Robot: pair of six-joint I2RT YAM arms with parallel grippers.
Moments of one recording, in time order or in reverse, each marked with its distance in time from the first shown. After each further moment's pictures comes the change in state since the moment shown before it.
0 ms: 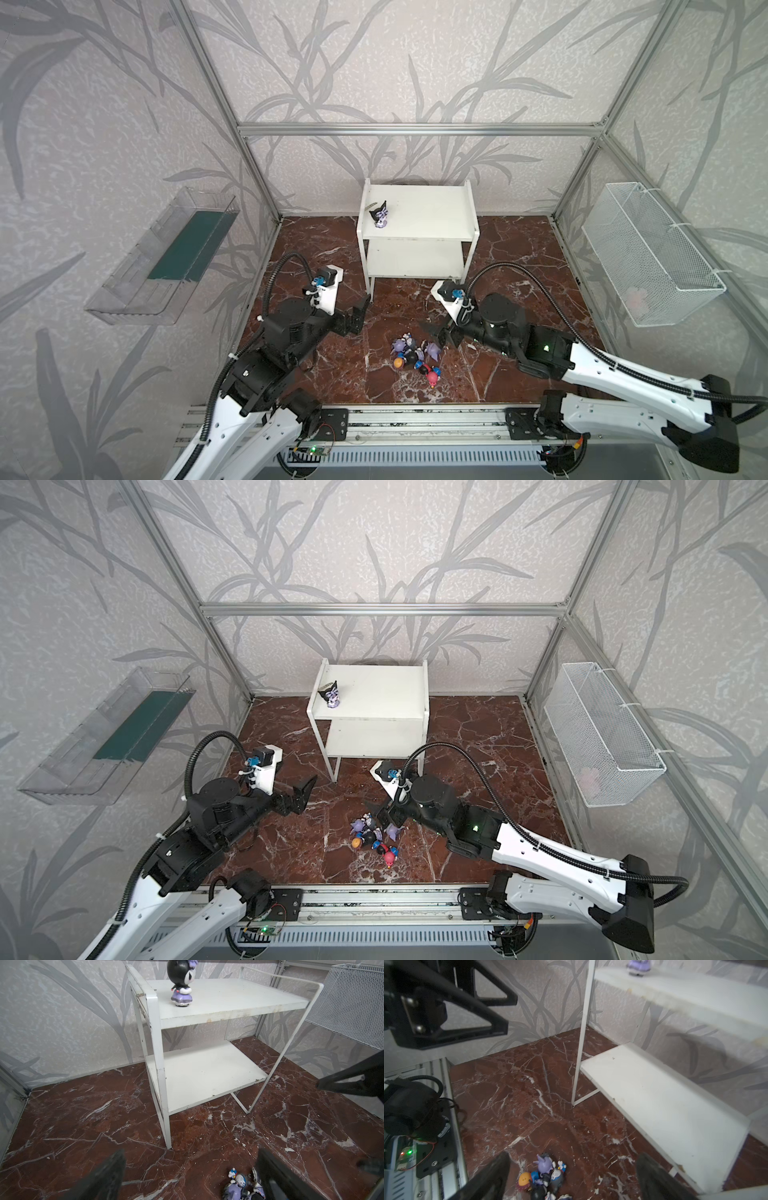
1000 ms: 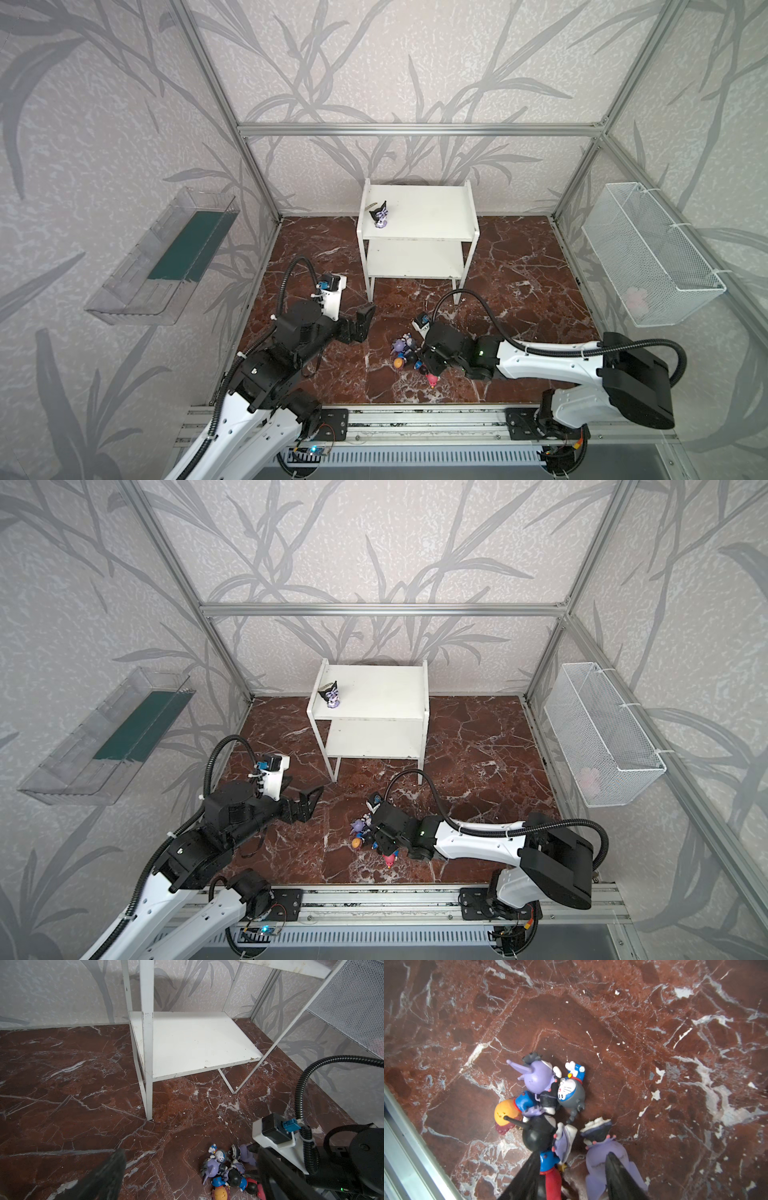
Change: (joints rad) left arm -0.014 -0.005 -0.068 -0.057 0.053 -0.176; right arm 0.038 0.428 -0.103 -0.016 0.022 0.367
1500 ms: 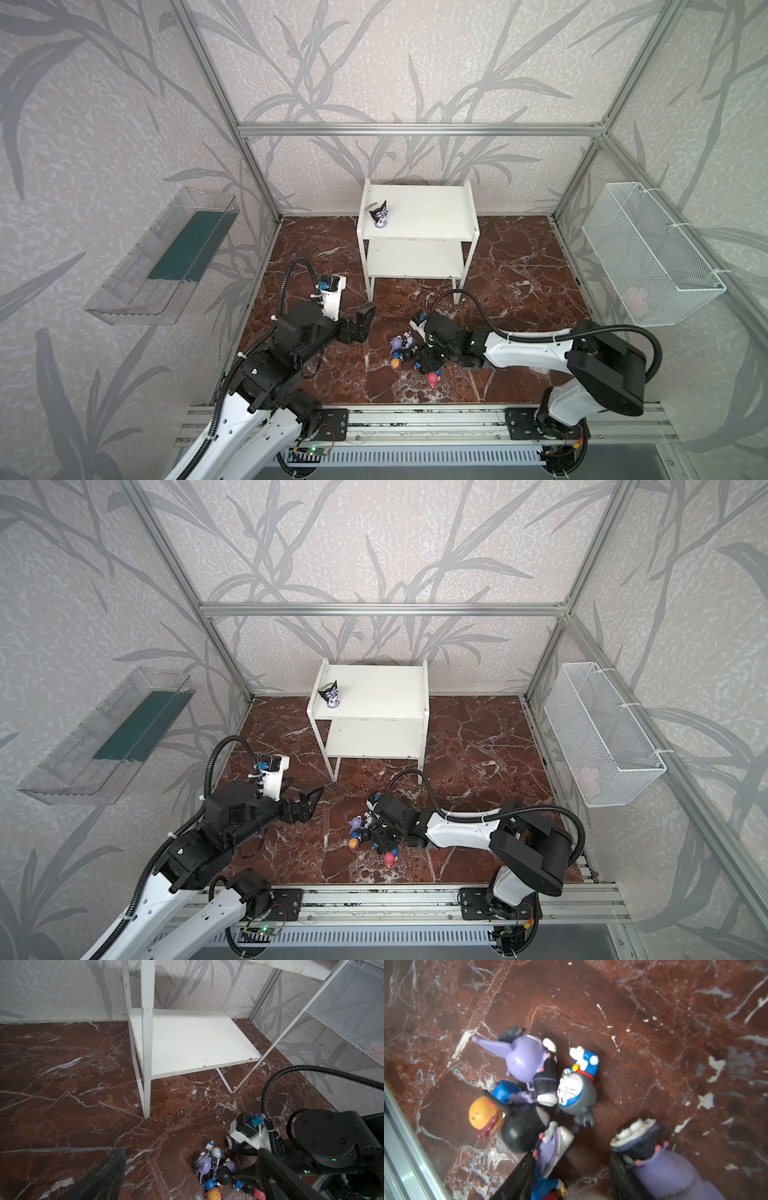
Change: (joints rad) left arm -0.002 -0.002 -0.006 -0.001 0.003 -0.024; right arm -0.116 0.138 0.000 0.096 -0.215 -0.031
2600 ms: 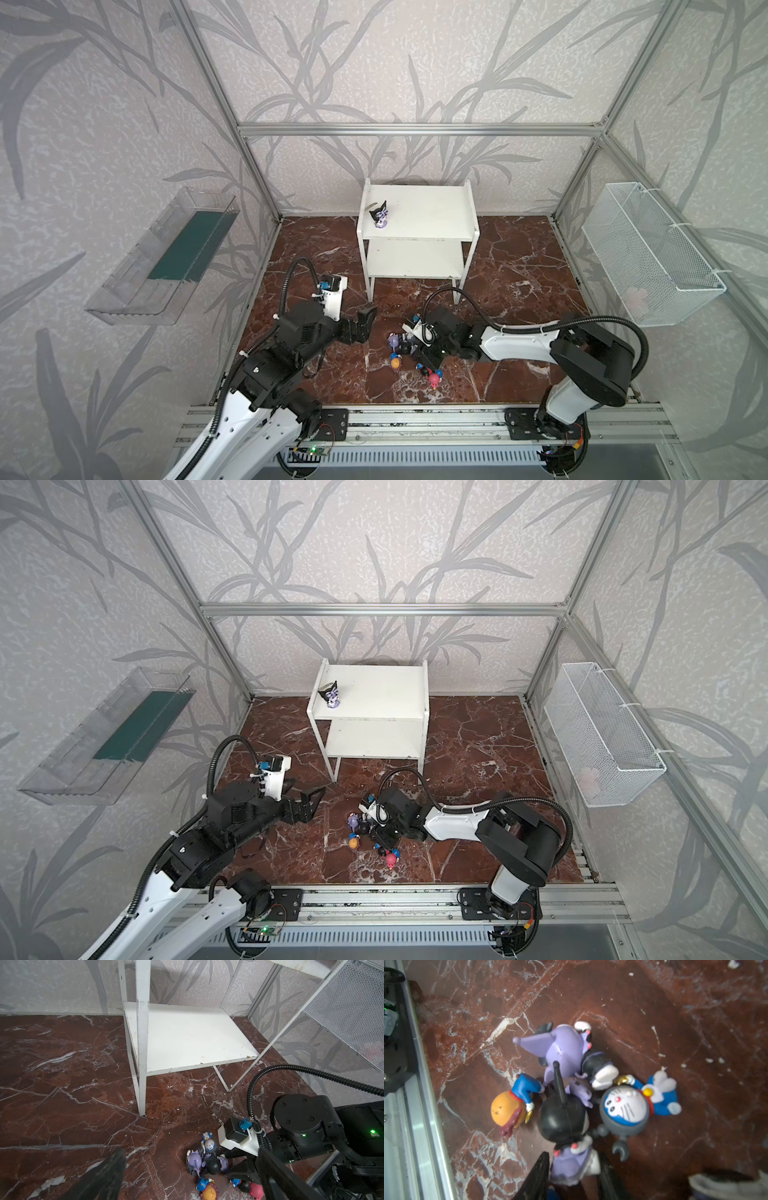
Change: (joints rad) left arm -0.006 0.018 -0.004 0.001 0.029 -0.040; right arm -0.065 0.031 -0.026 0.107 -0.229 -0.240
